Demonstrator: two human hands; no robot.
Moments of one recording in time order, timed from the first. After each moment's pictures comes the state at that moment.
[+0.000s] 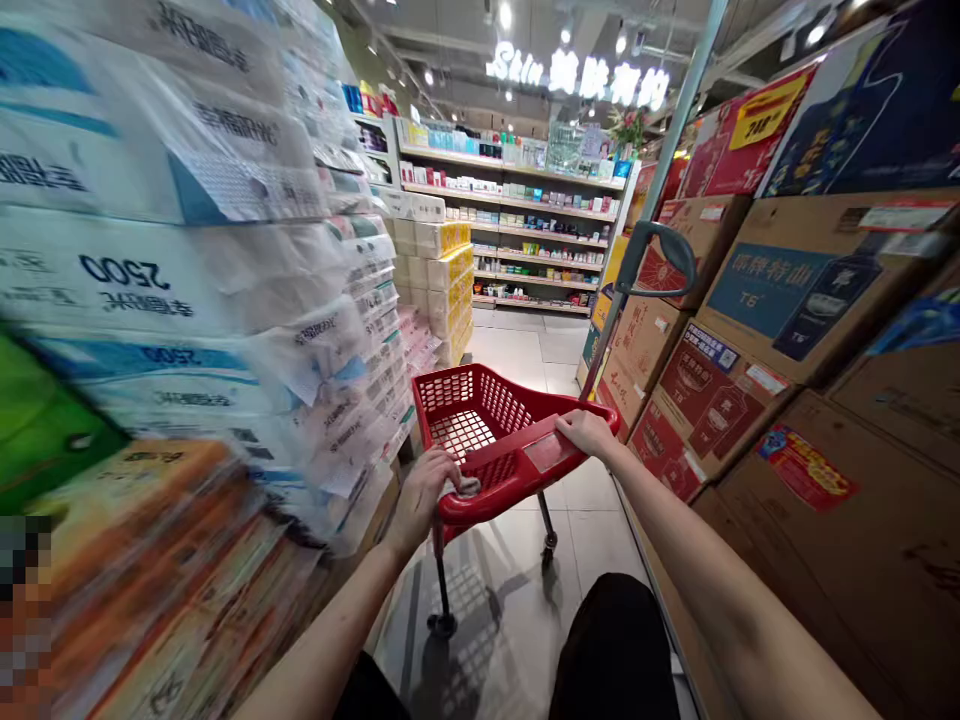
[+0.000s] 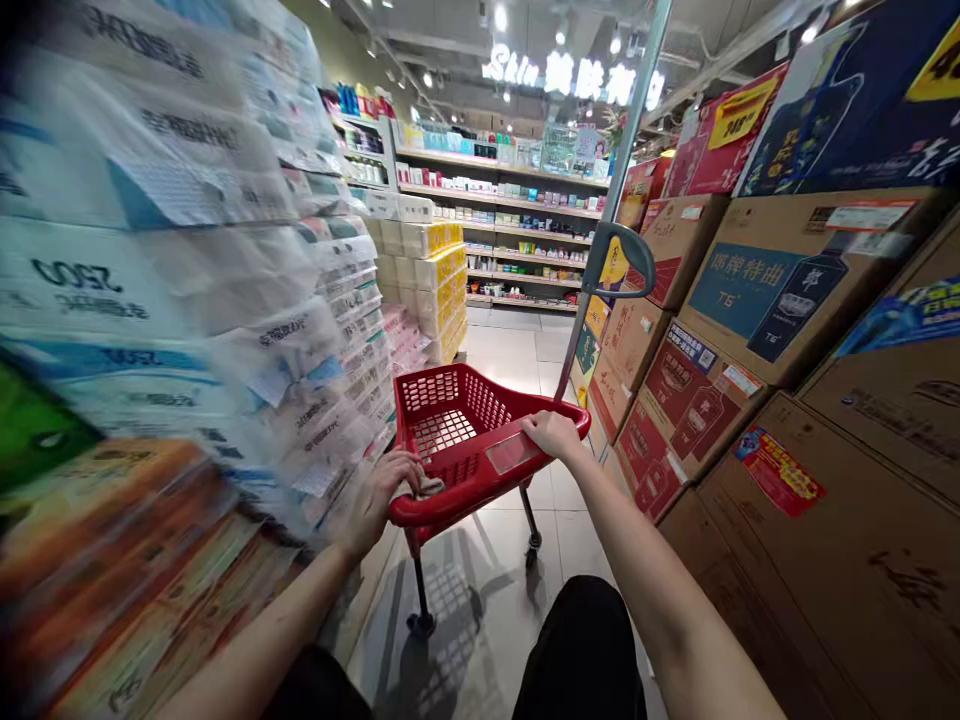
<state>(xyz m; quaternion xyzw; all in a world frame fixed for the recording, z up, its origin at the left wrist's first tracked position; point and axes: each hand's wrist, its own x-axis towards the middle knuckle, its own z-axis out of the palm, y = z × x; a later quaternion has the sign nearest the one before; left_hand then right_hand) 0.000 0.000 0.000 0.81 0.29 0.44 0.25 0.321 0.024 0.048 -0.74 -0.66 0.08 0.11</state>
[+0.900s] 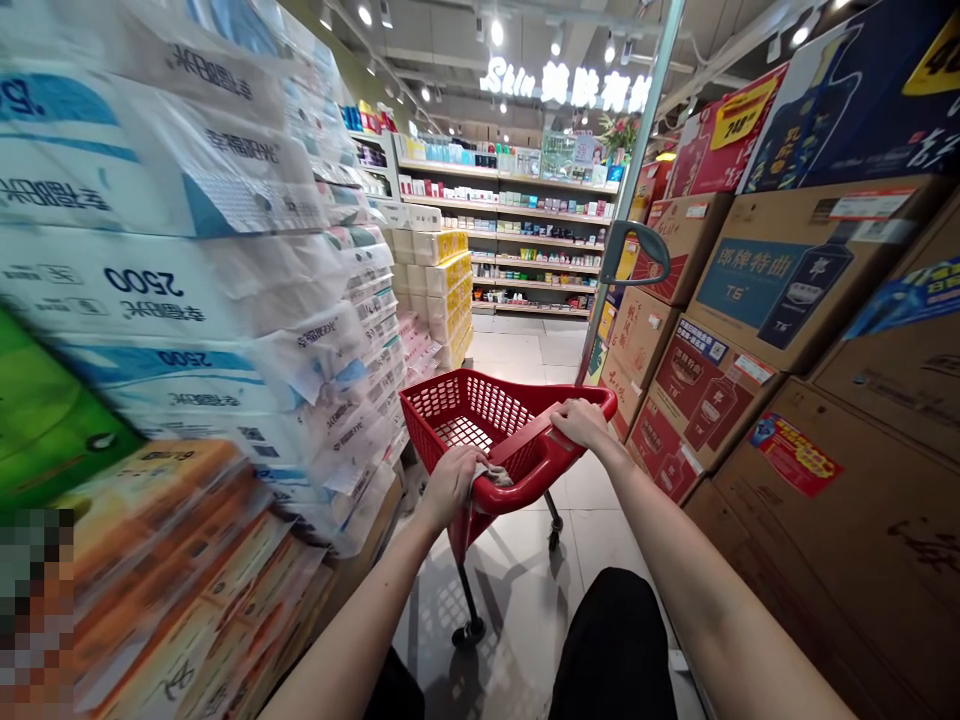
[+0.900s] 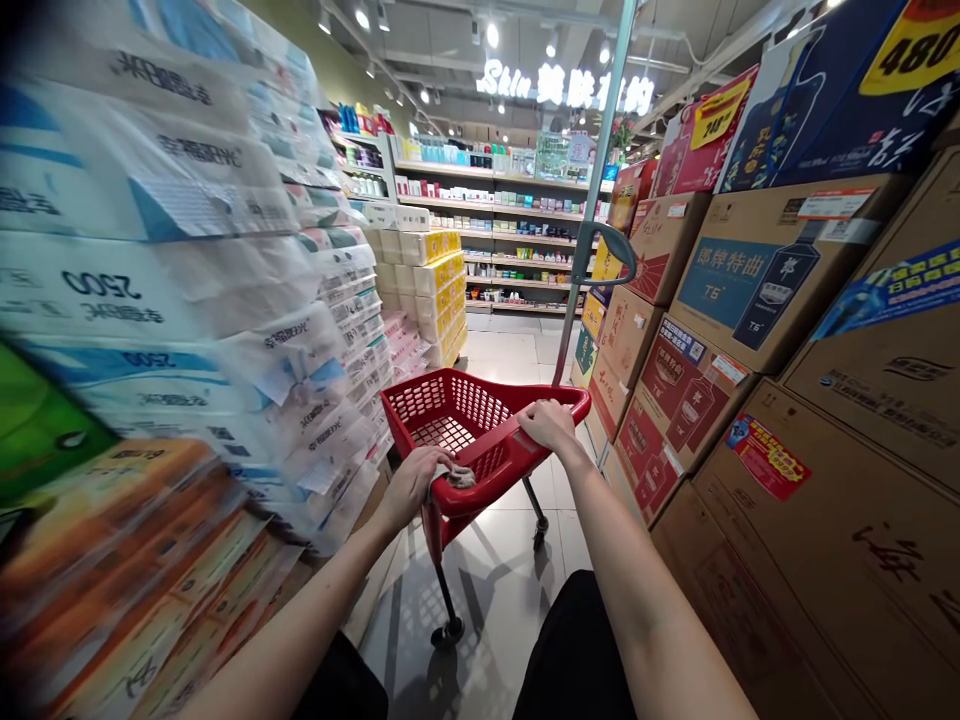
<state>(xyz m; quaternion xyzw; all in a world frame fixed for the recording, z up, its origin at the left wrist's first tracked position) 0.048 -0.004 -0.007 0.83 0.33 0.40 0.20 0.325 0.001 0.058 -0.72 -0.68 0.01 0.14</state>
